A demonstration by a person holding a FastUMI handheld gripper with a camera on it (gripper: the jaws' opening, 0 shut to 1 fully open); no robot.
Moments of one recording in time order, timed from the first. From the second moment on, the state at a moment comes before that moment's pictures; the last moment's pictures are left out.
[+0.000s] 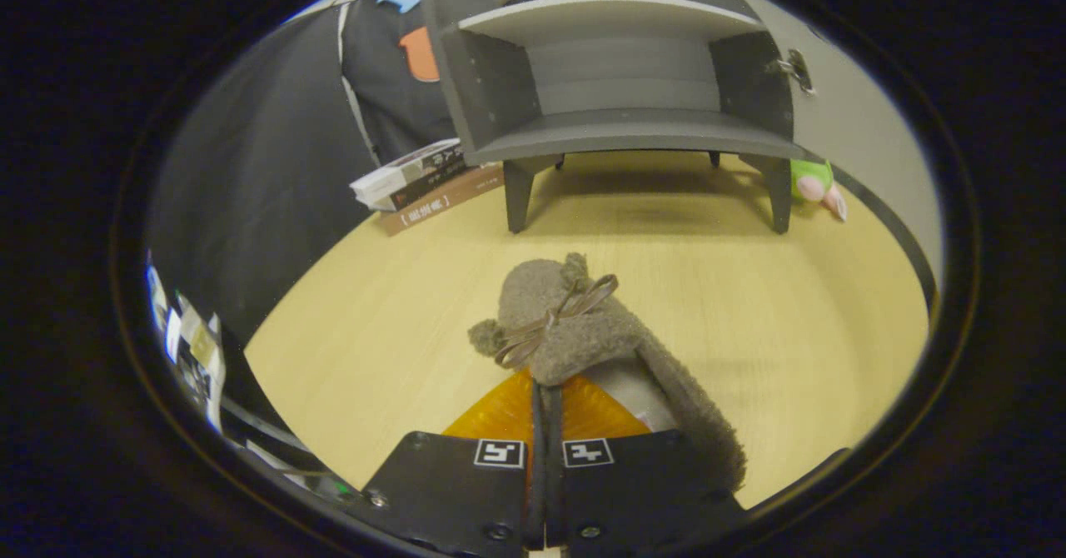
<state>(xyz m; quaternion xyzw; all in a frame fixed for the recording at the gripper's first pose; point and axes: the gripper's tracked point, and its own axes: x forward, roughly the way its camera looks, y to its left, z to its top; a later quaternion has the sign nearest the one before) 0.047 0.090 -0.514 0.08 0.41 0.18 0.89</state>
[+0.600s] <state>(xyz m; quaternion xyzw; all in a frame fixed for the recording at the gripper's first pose) 0.103 0.061 -0.322 0.08 0.26 0.15 0.95</state>
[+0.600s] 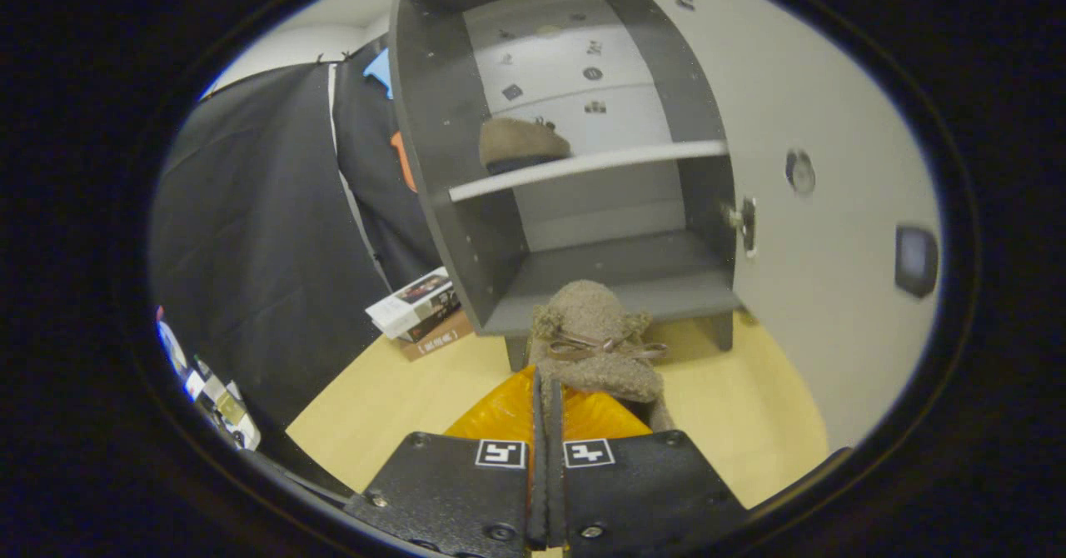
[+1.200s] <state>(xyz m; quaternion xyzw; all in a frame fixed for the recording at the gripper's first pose) 0.252 0.060 -0.135 -0.01 0.18 0.10 0.98</state>
